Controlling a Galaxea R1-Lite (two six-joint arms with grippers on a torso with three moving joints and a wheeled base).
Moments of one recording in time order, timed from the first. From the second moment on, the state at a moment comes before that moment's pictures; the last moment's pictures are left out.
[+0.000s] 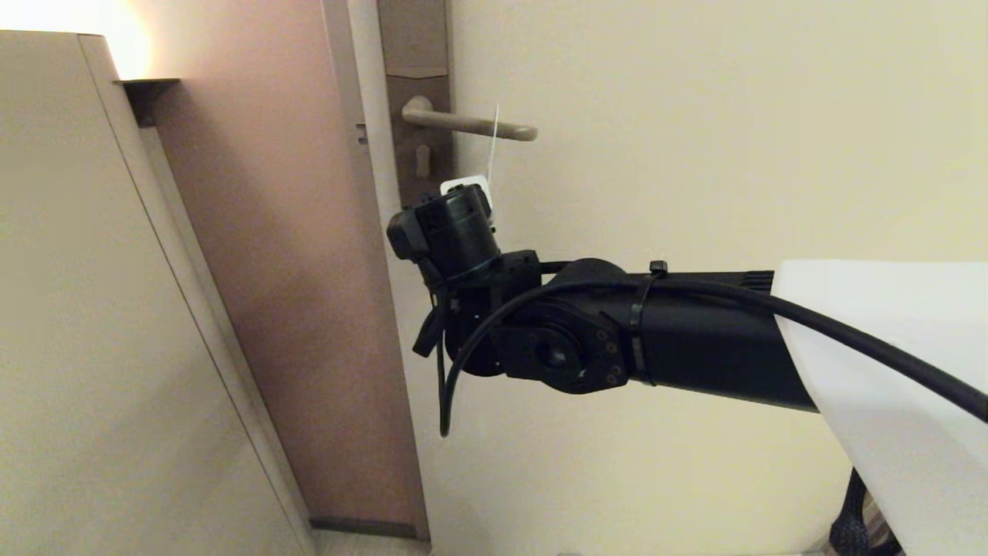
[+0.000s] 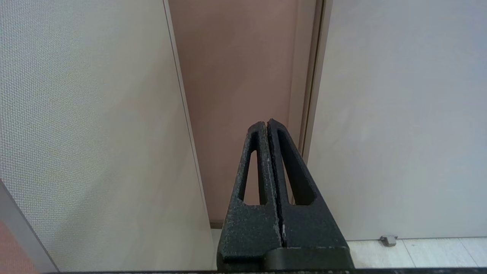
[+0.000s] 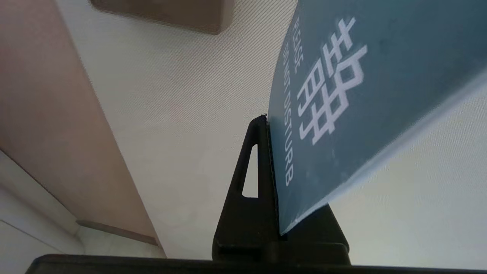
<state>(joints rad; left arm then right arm) 0.00 0.00 0.00 -0.01 0.00 0.00 0.92 2.31 -1.98 0.09 -0.83 0.21</state>
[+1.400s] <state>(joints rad) 0.00 0.00 0.00 -0.01 0.00 0.00 0.89 2.29 -1.98 0.00 -0.74 0.06</state>
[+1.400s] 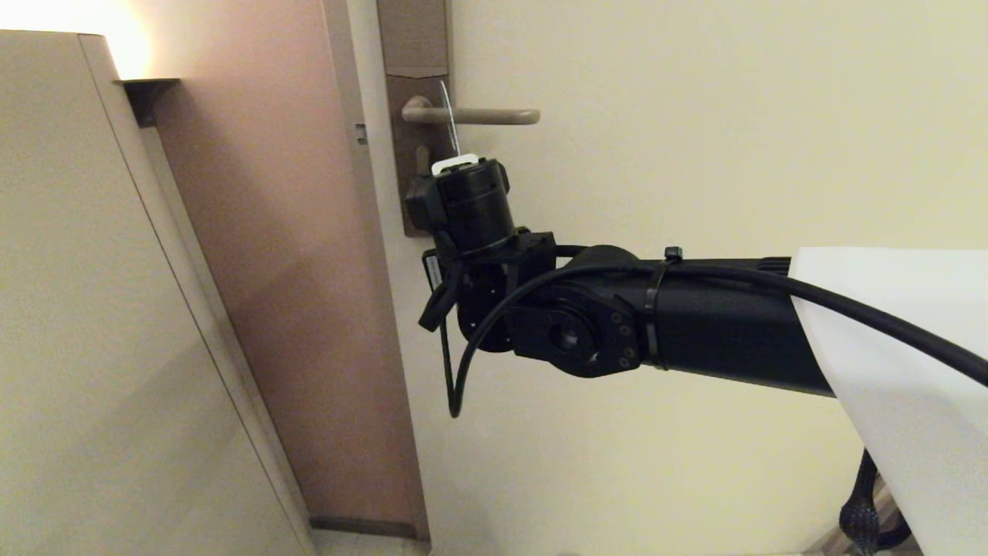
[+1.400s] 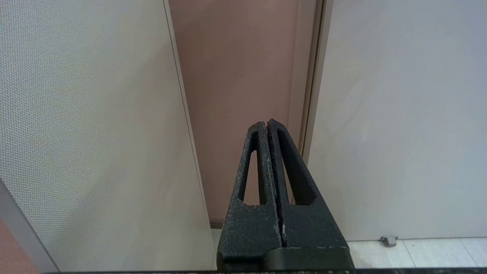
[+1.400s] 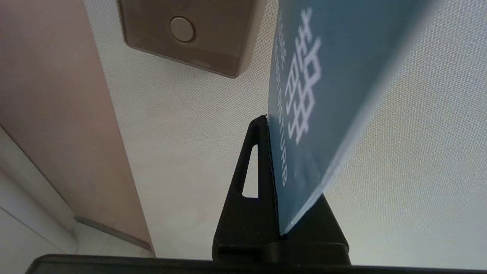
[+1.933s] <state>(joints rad) 0.00 0.00 0.00 -0.01 0.00 0.00 0.91 2.30 -1.98 0.00 -0.74 0.07</state>
